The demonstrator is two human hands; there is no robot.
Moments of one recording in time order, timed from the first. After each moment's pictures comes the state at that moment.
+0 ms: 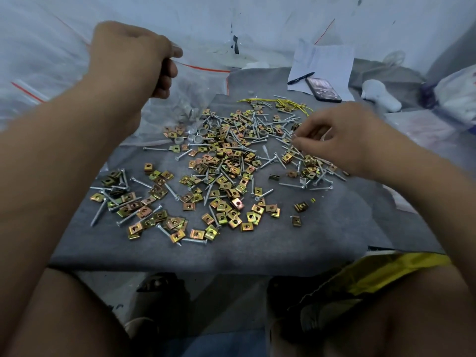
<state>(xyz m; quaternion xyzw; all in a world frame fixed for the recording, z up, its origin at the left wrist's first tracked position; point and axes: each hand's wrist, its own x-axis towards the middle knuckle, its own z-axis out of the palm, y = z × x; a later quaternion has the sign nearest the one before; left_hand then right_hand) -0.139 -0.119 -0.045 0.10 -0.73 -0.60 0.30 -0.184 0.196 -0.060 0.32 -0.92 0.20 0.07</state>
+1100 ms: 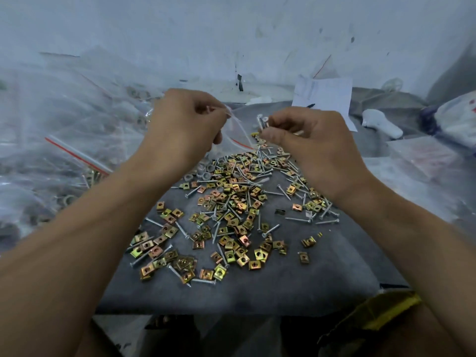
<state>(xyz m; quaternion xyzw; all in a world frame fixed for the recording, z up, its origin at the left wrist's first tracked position) -0.128 -0.075 -0.042 0.00 -0.84 -0.48 0.27 -0.171 0.140 -0.048 0.34 -0.78 0.50 0.14</state>
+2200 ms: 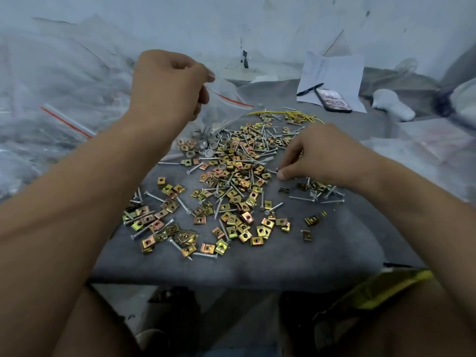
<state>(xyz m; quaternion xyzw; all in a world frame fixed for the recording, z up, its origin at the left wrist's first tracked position) -0.131 -0.088 -0.043 0.06 -0.76 -0.56 0.31 -0.202 0.156 -0.074 0.28 -0.95 0.13 -0.02</state>
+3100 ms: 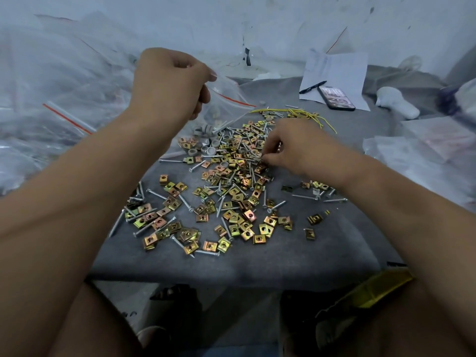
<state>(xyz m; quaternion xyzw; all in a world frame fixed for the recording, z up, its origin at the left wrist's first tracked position) -0.132 -0.090 -0.044 0.06 -0.77 -0.56 0.30 -0.212 0.123 -0.088 0.35 -0.93 0.08 0.07</state>
